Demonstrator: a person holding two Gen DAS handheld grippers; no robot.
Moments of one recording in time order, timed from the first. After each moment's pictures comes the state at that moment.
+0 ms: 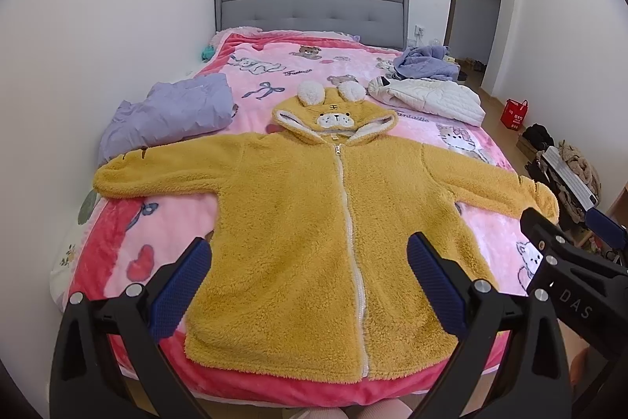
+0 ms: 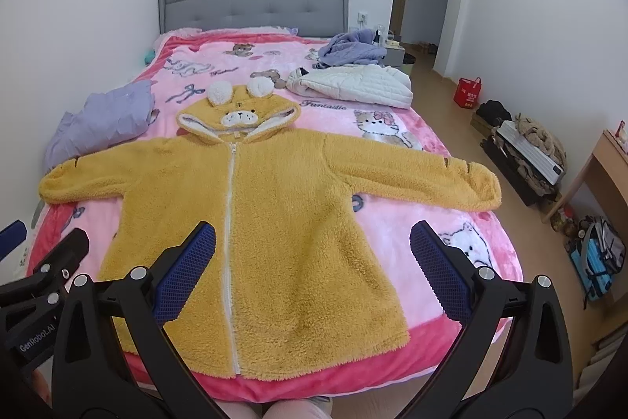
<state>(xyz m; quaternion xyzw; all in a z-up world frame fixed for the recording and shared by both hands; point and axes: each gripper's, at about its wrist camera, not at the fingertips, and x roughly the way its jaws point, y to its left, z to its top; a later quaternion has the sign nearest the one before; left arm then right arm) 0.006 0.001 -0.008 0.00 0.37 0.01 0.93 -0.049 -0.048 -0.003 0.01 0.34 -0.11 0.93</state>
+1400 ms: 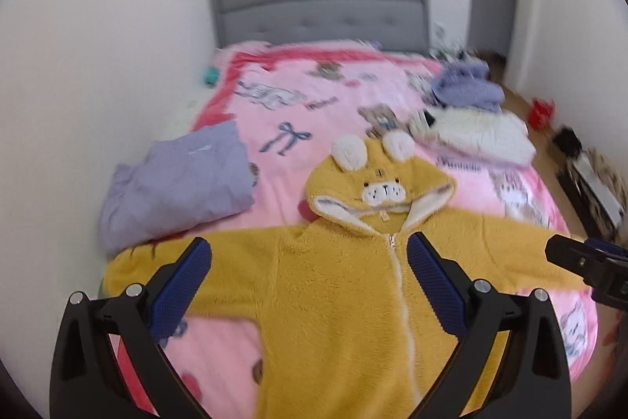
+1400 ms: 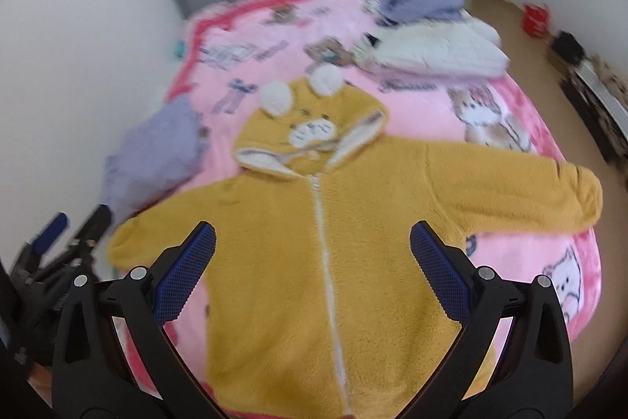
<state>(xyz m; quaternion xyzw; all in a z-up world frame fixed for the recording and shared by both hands) 0.290 0.074 0.057 0.04 0.40 0.00 0.92 0.225 -0.045 0.039 0.16 0.46 -0.02 0.87</state>
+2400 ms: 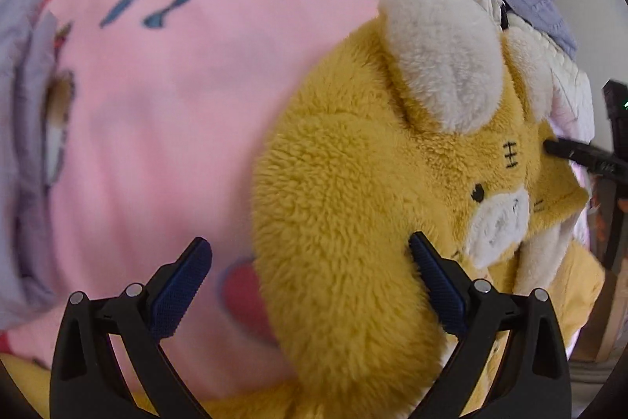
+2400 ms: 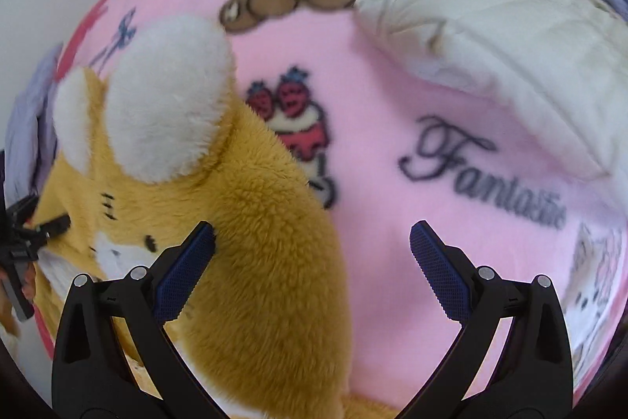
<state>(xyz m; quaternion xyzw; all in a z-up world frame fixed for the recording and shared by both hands) 0.658 0.118 -0.279 -0.06 0.61 -0.12 0.78 0.659 -0.157 -0.255 0.04 0.61 0.10 0.78</state>
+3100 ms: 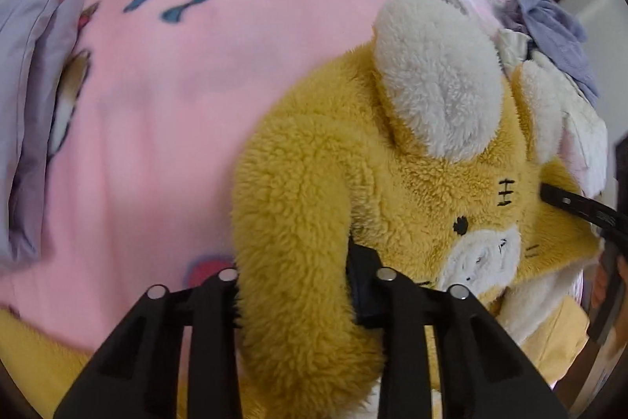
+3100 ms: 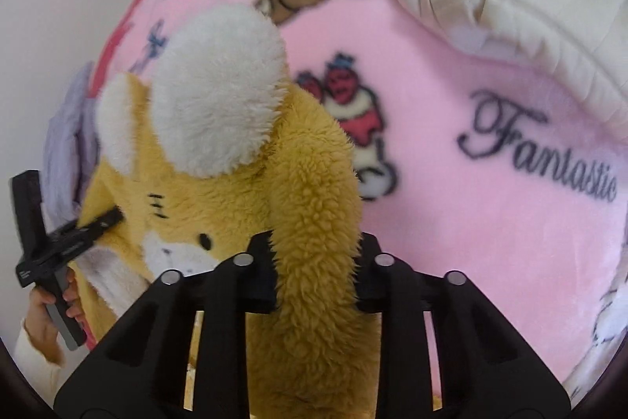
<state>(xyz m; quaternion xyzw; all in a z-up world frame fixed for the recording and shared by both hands) 0.657 0.098 -0.259 -0.11 0.62 -0.04 0.78 0.645 -0.149 -0.244 0.14 0.60 0.14 0.78</state>
